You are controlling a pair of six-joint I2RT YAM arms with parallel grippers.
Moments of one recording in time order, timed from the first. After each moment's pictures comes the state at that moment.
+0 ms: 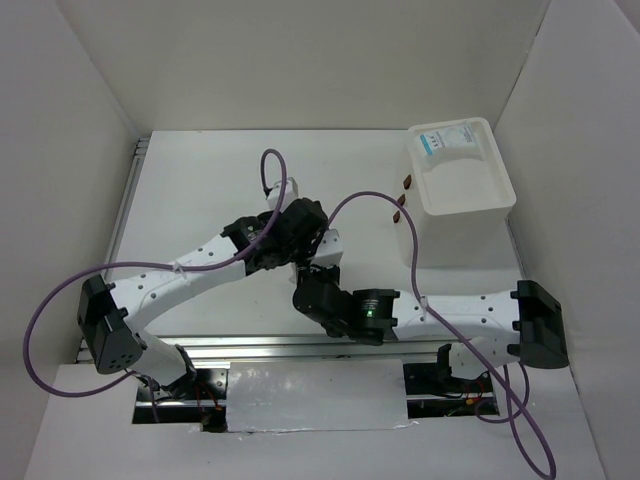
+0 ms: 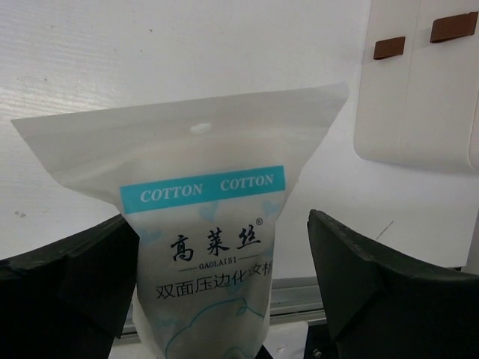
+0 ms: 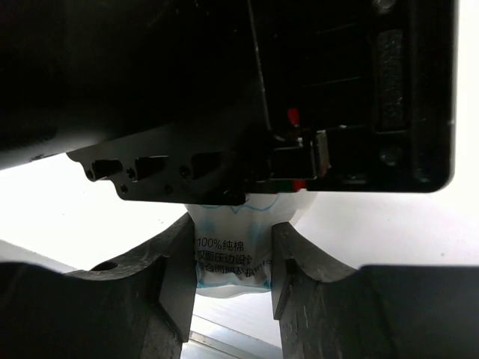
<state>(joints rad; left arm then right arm) -0.93 1.48 1.38 -0.77 -0.47 -1.07 1.36 1.34 0.97 -0.18 0.96 0.63</state>
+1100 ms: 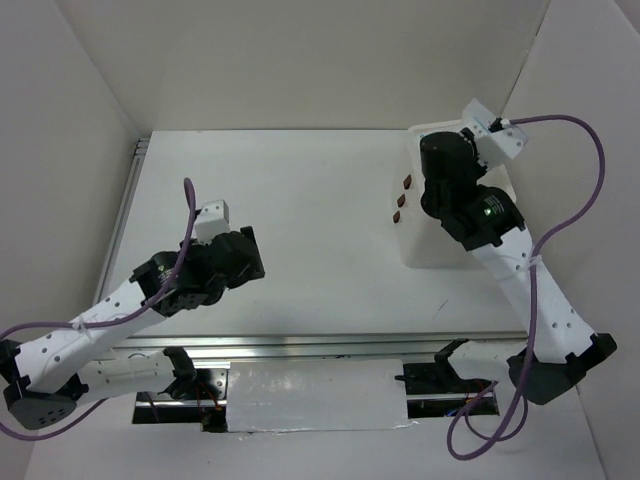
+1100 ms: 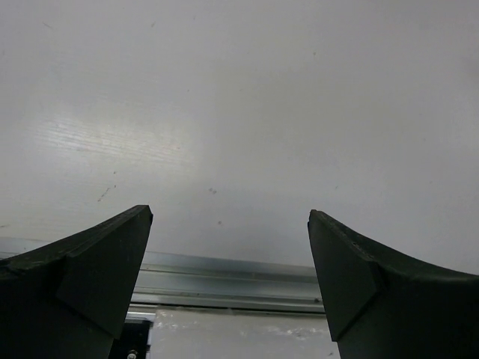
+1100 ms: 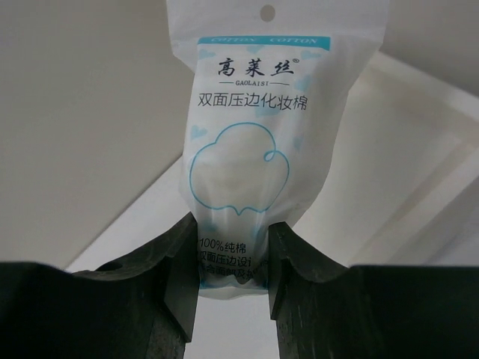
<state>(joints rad) -0.93 1.01 1.18 -1.09 -0.69 -0.99 0.58 1.20 1.54 -0.74 1.00 0.85</state>
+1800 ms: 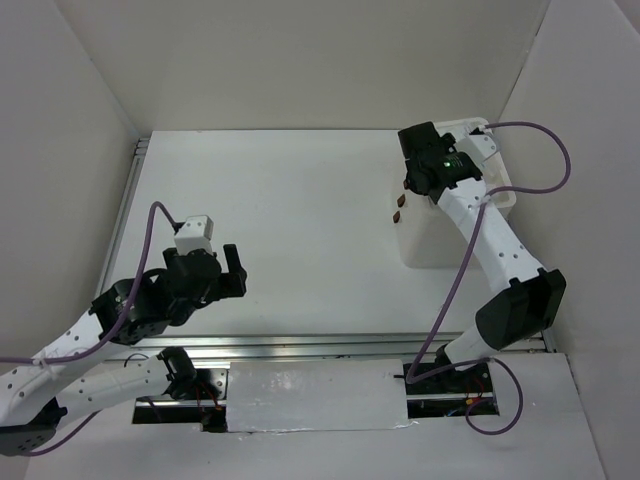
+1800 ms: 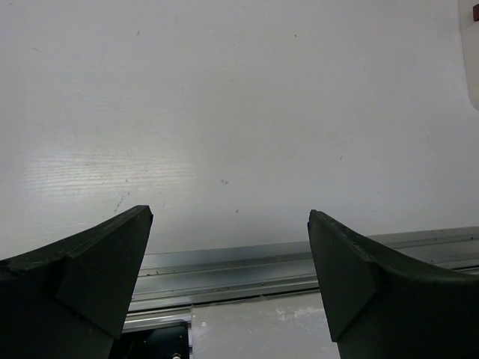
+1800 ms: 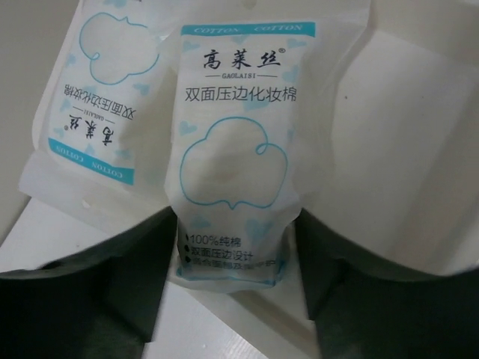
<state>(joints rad) -0.93 0.75 1.01 -1.03 -0.61 -0.77 0.33 1.54 1.61 -0.96 0.92 1.14</state>
